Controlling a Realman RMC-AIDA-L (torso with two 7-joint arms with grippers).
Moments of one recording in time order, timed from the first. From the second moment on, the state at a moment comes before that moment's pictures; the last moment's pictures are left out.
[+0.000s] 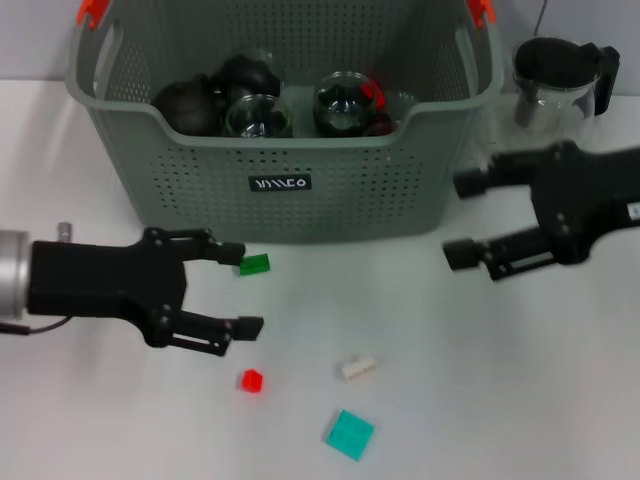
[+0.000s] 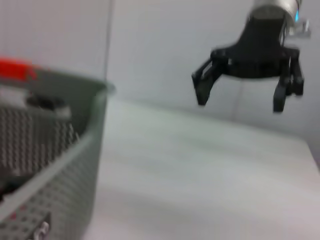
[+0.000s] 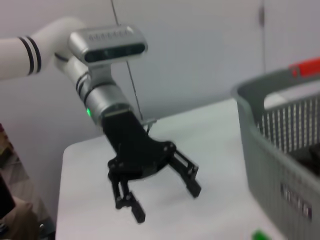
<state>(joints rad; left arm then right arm) -0.48 -2.12 0.63 0.97 2.16 1.84 -1.40 0.53 2.06 -0.96 -1.30 -1.94 -1.80 1.92</state>
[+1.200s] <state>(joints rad) -0.55 -2.17 1.33 1.30 2.55 1.67 -1.83 0.59 2.06 -0.90 -1.03 -2.08 -1.78 1.94</state>
